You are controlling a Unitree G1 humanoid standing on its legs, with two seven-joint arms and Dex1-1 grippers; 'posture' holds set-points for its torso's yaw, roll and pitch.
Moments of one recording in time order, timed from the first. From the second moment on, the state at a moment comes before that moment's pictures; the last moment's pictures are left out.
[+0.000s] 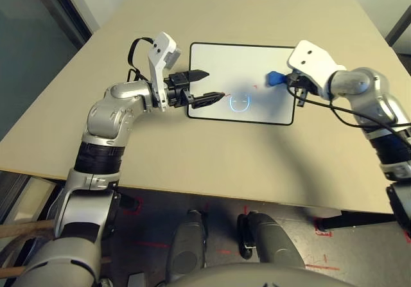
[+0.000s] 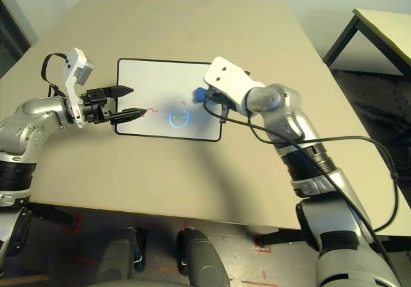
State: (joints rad) left arm -0.69 0.54 -0.05 0.07 -0.38 0.61 -0.96; right arm -0.77 -0.77 0.31 0.14 -0.31 0.26 0.90
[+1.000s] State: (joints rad) left arm -0.69 0.53 -0.05 0.07 -0.39 0.62 -0.95; right arm -0.86 -0.57 0.38 0.20 -0.39 0.24 0.92
